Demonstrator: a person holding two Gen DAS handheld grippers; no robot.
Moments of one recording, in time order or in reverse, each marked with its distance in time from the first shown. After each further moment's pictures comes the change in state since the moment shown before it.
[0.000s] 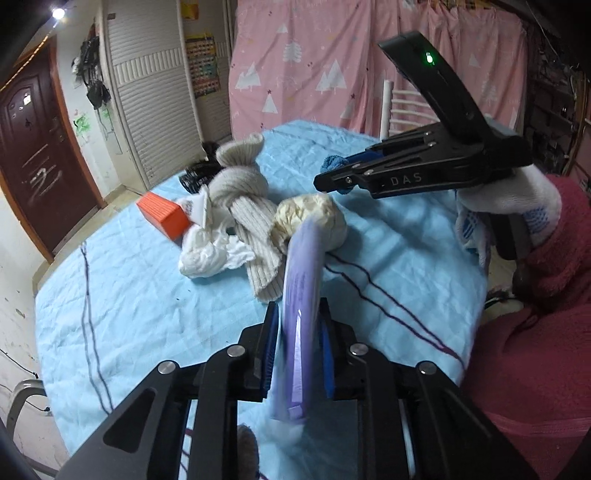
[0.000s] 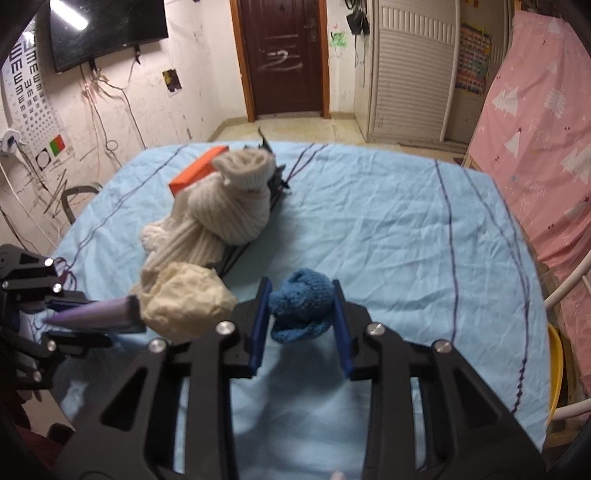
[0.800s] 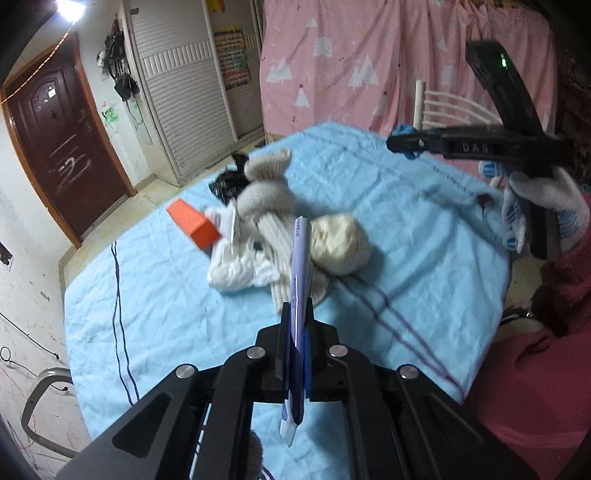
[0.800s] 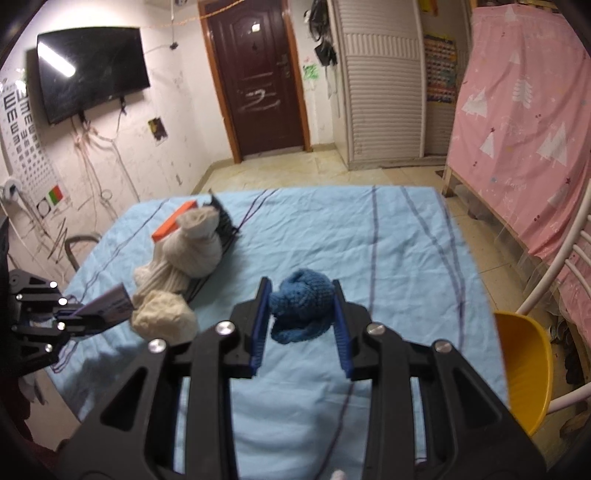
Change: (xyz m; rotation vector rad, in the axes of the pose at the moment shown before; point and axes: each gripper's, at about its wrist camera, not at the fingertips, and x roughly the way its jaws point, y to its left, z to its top) left arm -0.004 -0.005 0.026 -0.052 0.040 0.128; right arm -0.049 -0.064 -0.008 0.120 -0.139 -0.010
